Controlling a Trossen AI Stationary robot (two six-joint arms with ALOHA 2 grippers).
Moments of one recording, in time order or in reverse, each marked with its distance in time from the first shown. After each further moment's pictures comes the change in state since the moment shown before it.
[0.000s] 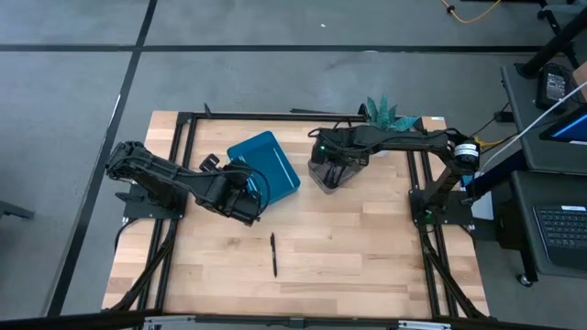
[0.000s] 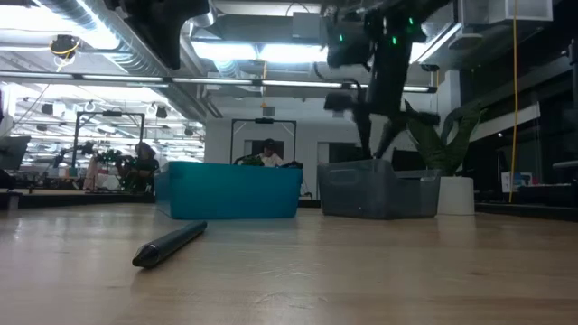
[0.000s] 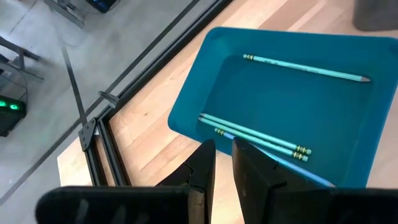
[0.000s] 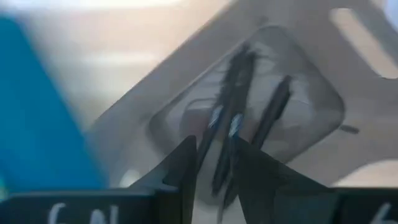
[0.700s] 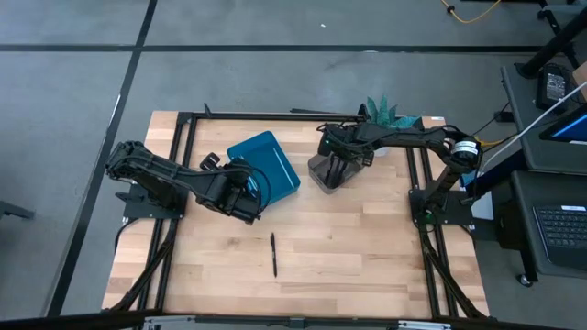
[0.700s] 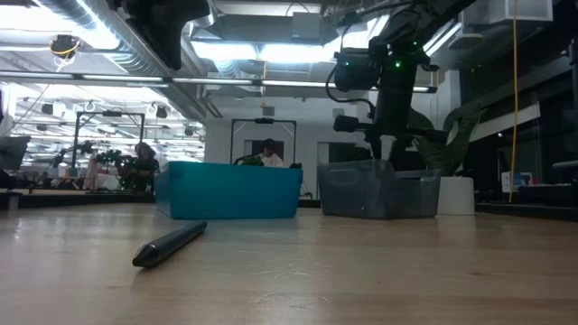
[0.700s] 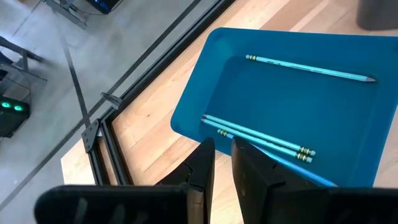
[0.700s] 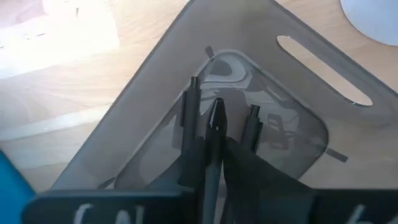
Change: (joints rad) left arm 0.014 0.000 0.000 0.000 -0.008 0.020; right arm -0.097 0.009 -0.099 0.073 0.012 0.088
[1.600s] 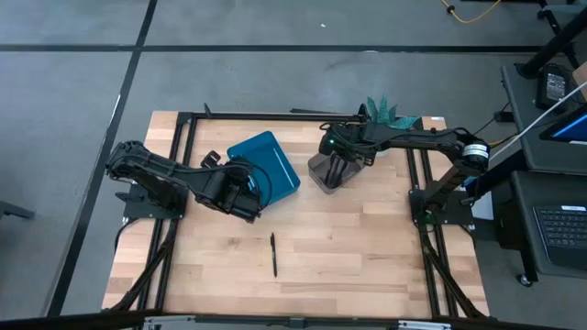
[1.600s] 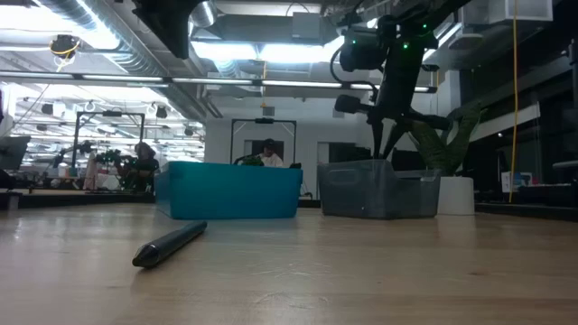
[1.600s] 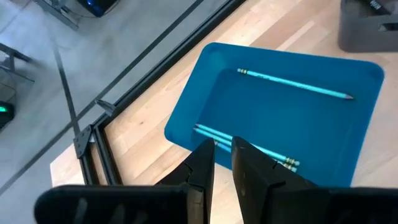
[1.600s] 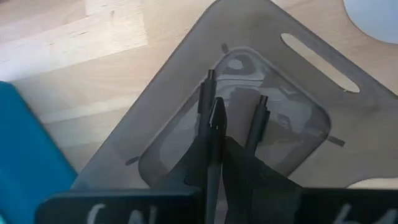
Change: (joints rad) left arm 0.001 0.000 0.065 0.000 -0.012 0.008; right arm 0.027 -0.086 0.000 -0.009 0.000 0.005
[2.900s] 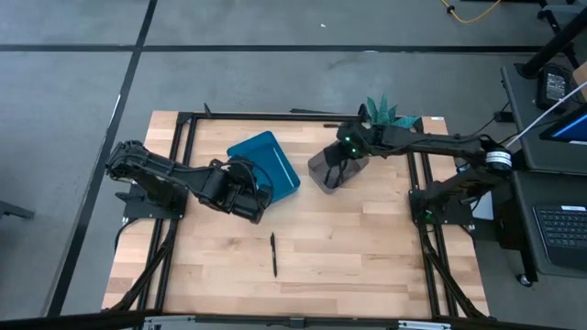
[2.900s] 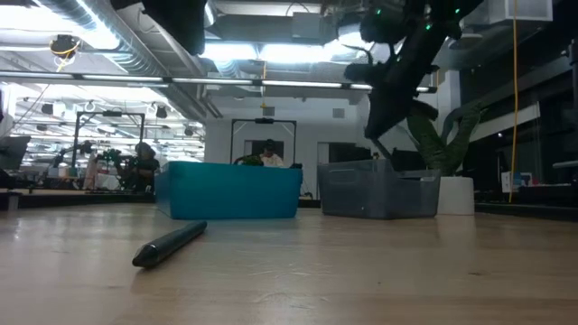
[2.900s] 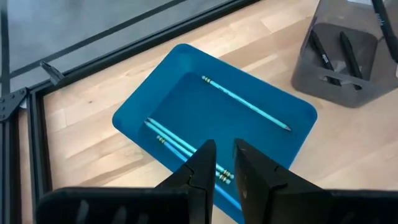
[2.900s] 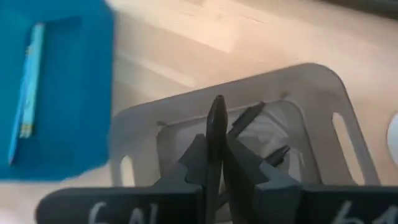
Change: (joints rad) left arm -0.003 -0.001 0.020 0.144 0.034 -0.205; right arm 0.016 -0.196 -0.127 0.203 -0.051 -0.676
